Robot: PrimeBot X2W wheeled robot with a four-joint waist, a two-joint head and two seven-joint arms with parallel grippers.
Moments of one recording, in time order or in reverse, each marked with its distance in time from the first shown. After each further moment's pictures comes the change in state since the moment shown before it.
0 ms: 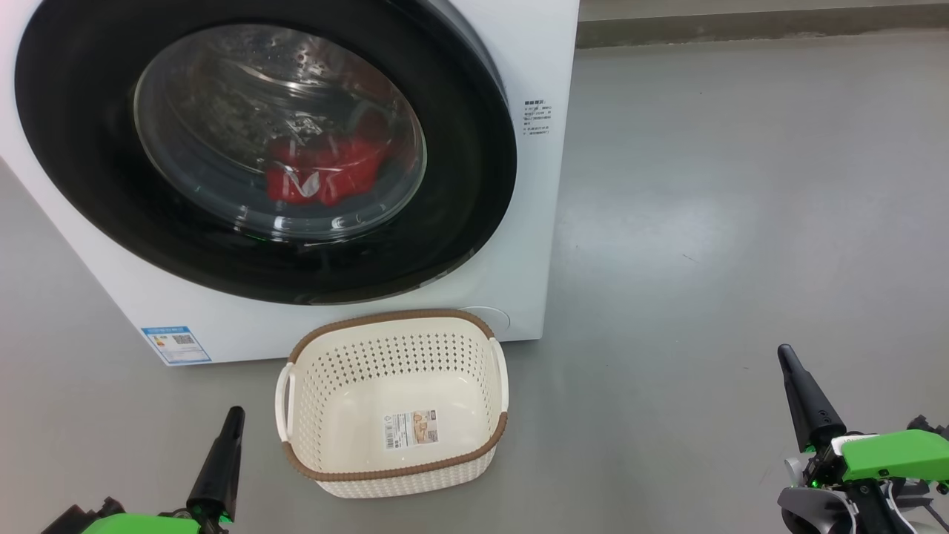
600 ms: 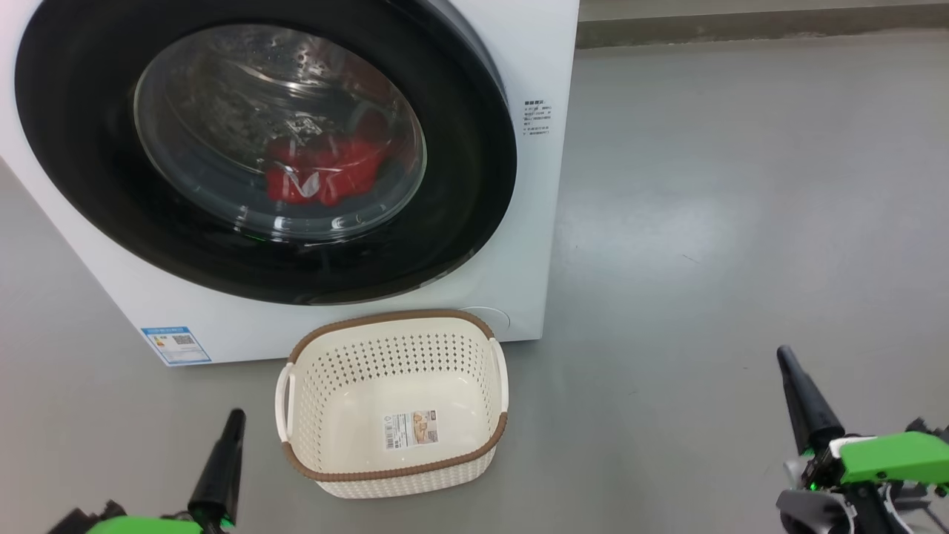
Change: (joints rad) left arm 0.000 0.000 0.000 0.000 0.000 0.000 0.000; right arm 0.000 0.000 0.000 0.000 0.000 0.000 0.000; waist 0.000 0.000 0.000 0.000
